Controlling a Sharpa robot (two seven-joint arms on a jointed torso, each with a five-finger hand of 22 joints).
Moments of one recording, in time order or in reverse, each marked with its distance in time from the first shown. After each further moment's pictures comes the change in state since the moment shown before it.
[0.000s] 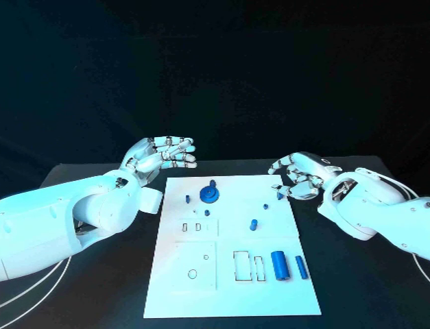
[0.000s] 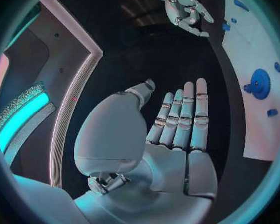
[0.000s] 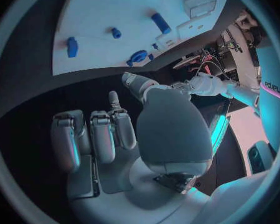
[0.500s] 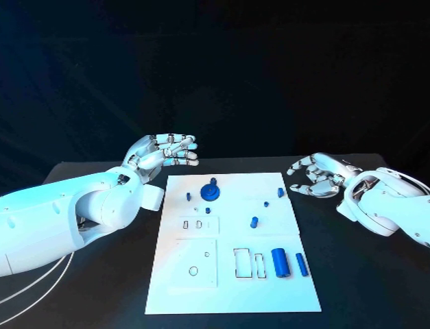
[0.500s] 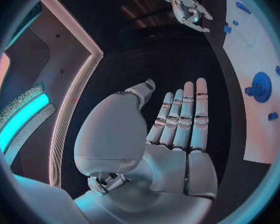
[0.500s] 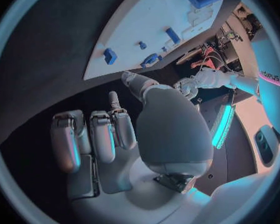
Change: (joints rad) left arm -0.002 0.002 -0.001 -0.007 0.001 0.011 0.001; left_hand 0.000 0.000 0.001 -0.001 0.000 0.000 0.000 0.000 0.000 0.000 0.000 0.000 0.000 0.000 0.000 0.004 0.002 0.000 0.000 0.000 0.000 0.001; right arm -0.023 -0.009 -0.003 -0.151 0.134 0.072 0.133; right_hand 0.000 0.000 -0.009 -0.009 -0.012 -0.003 0.003 -0.010 -0.002 -0.003 0.003 -0.001 0.000 0.000 0.000 0.000 0.000 0.000 0.000 0.000 0.000 0.000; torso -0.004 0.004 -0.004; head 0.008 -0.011
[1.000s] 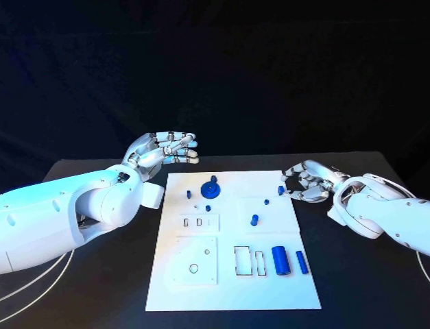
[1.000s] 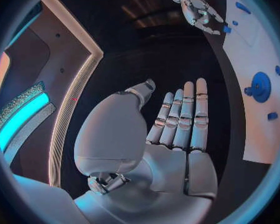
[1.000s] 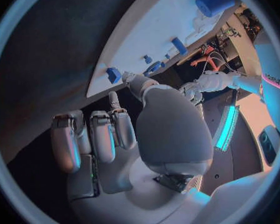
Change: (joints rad) left arm 0.000 0.000 0.000 0.000 0.001 0.005 0.000; left_hand 0.000 0.000 0.000 0.000 0.000 0.000 0.000 0.000 0.000 0.000 0.000 0.000 0.000 -0.004 0.000 0.000 0.000 0.000 -0.003 0.003 0.000 0.001; right arm -0.049 0.075 -0.004 -0.086 0.026 0.007 0.012; right_hand 0.000 0.000 0.000 0.000 0.000 0.000 0.000 -0.004 -0.001 0.000 0.000 -0.004 0.000 0.000 0.000 0.000 0.000 0.000 0.000 0.000 0.000 0.000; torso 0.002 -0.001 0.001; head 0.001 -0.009
